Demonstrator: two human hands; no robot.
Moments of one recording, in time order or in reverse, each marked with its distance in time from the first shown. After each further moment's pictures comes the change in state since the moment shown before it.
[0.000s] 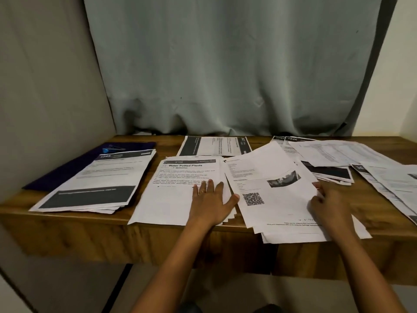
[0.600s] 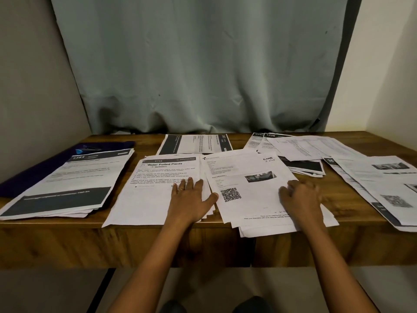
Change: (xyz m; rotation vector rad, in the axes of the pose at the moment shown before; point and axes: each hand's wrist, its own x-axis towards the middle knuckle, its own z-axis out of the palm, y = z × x) left_hand 0.000 0.000 0.001 0.020 0.023 0.009; right_hand 0.004 0.010 0.011 -0.353 0.014 -0.003
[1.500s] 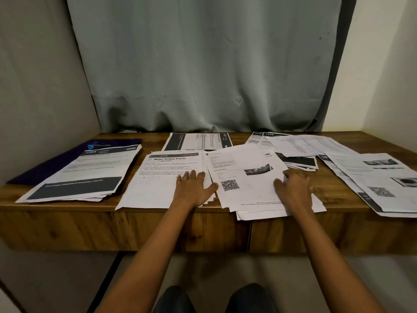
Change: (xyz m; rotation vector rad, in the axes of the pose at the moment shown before) left_hand -0.005 0.003 -0.008 -0.001 -0.021 0.000; right_hand -0.009 -0.014 -0.016 0.080 0.002 0.046
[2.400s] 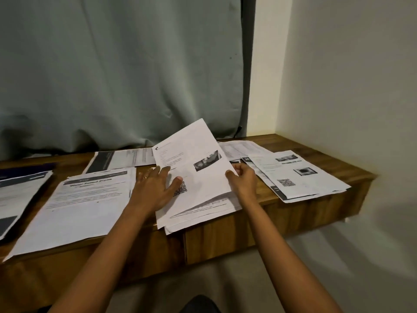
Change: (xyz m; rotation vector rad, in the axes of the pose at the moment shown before) left_hand 0.012 0.086 -0.020 -0.103 0.224 0.294; right_hand 0.019 0.028 -0.052 0.662 0.134 0.186
